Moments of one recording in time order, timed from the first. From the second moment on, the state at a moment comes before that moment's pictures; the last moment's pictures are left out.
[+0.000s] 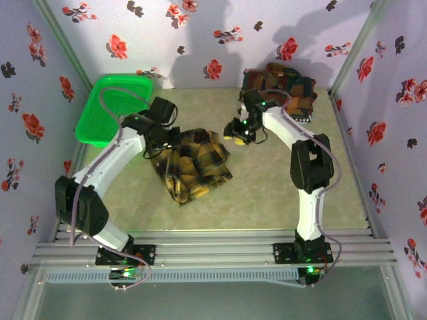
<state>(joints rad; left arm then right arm) -0.51 1.59 1.47 -0.96 0.00 -0.53 0.39 2.07 1.68 -0.89 -0.47 0.55</state>
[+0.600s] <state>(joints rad) -0.64 1.91 1.68 -0.94 0.04 -0.58 0.38 2.11 1.50 -0.80 -0.48 0.55</state>
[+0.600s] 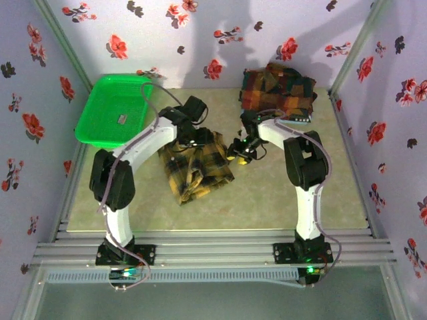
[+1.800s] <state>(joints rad) -0.49 1.49 1.28 -0.63 0.06 -0.84 0.38 2.10 1.61 -0.67 -0.48 0.28</state>
